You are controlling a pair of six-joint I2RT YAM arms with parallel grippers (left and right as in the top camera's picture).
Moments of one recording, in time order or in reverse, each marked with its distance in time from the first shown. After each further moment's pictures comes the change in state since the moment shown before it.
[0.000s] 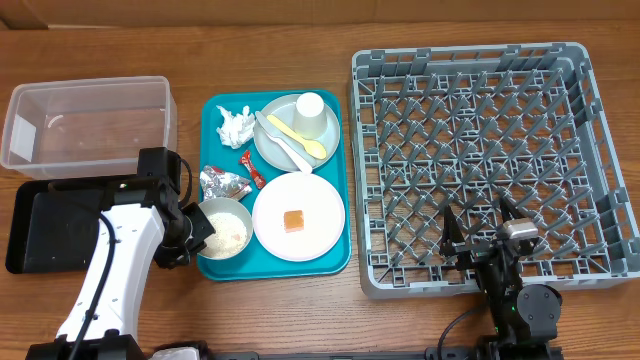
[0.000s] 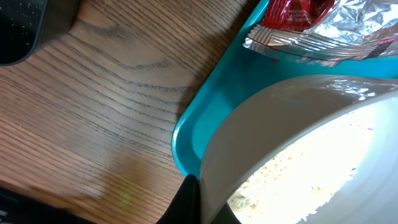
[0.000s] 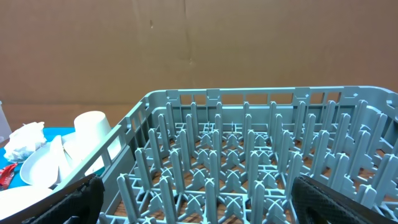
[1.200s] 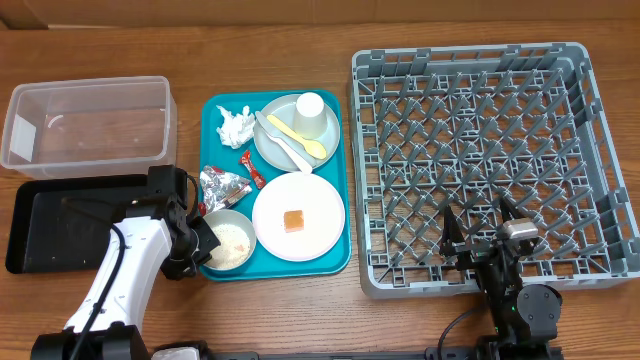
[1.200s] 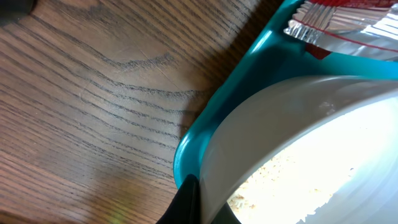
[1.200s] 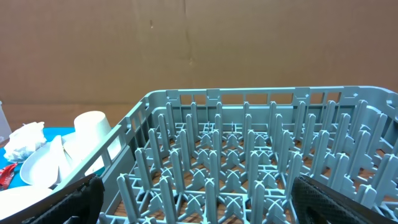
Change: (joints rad) left arm 0.000 0.000 -0.153 0.147 0.000 -0.008; right arm 0.000 0.000 0.000 0.000 0.000 0.000
